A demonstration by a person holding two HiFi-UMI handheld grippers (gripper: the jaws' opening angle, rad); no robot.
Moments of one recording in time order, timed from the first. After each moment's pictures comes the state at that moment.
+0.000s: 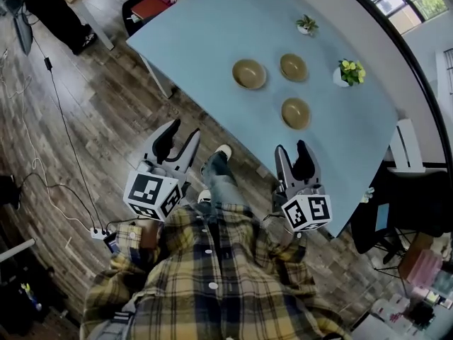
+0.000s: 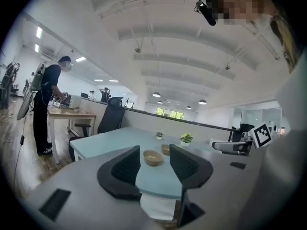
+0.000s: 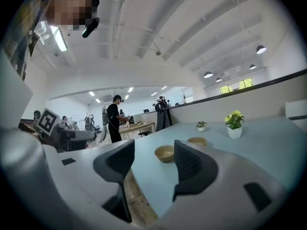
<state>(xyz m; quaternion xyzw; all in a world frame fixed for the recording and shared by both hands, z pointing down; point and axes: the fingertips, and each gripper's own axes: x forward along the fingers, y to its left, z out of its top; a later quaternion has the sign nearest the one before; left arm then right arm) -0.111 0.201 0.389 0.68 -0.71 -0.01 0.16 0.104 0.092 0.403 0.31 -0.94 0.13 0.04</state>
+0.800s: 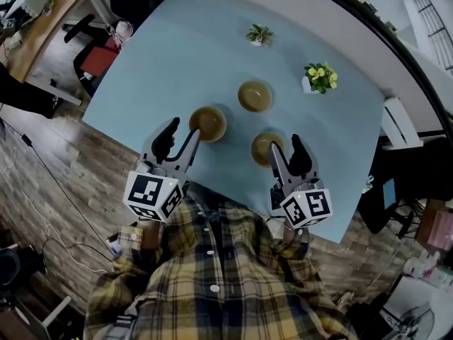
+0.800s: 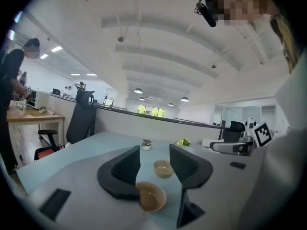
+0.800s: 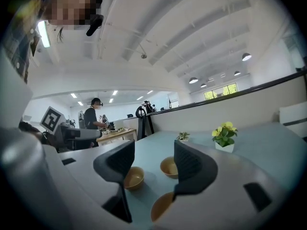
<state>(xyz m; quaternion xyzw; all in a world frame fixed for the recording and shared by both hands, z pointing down) -0.117 -0.029 0.367 0.77 -0.62 0.02 0.14 0.097 -0.076 0.386 0.40 -0.91 0.13 0.02</state>
